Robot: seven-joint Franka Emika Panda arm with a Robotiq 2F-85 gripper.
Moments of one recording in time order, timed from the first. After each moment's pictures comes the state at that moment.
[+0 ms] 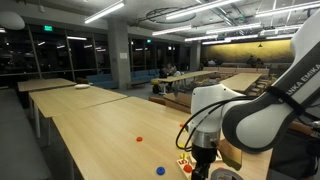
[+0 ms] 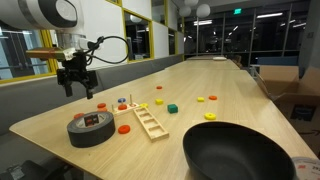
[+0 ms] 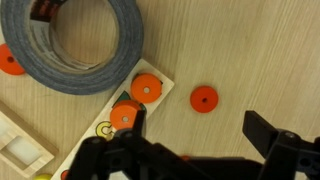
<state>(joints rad) 0.26 -0.19 0.31 -2.65 0.16 2.47 0.20</state>
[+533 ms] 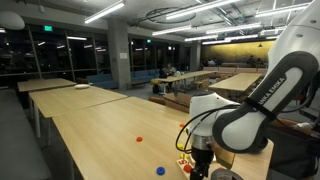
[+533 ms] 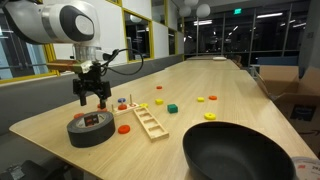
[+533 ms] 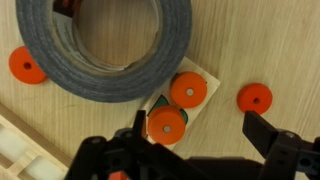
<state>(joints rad) 0.21 -0.07 0.24 -2.65 0.12 2.55 0.19</state>
